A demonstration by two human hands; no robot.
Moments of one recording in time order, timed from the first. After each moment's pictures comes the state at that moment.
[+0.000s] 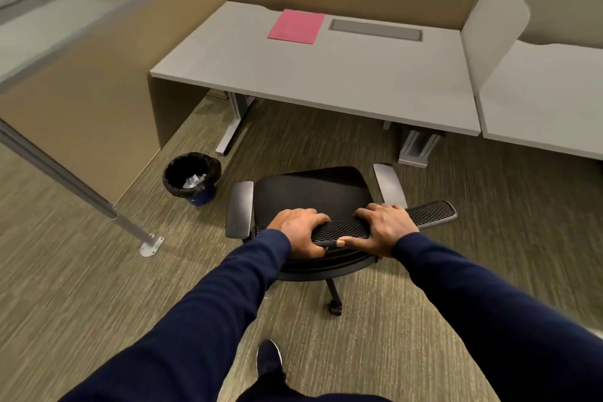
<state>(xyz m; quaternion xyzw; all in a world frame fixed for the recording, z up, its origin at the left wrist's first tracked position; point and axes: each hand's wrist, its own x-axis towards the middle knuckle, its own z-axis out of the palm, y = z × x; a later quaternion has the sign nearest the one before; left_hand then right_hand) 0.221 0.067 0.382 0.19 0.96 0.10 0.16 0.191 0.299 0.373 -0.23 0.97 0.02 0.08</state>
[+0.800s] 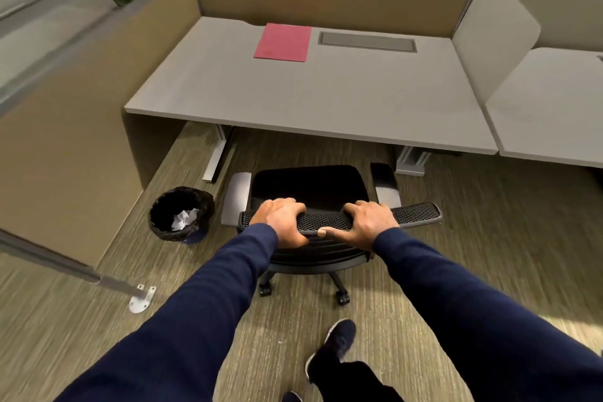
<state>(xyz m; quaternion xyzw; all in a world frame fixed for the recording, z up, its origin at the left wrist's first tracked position) 0.037 -0.062 0.377 0.17 0.97 0.08 0.15 0.047 0.157 0.382 -0.12 0.99 0.00 0.11</state>
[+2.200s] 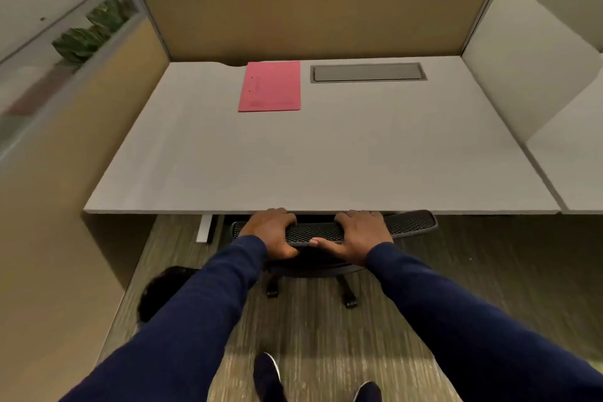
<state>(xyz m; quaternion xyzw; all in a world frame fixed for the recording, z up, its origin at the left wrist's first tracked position) -0.288 -0.124 0.374 0.22 0.96 0.05 0.17 -0.245 0.100 0.365 -0.08 1.00 -0.04 0.03</state>
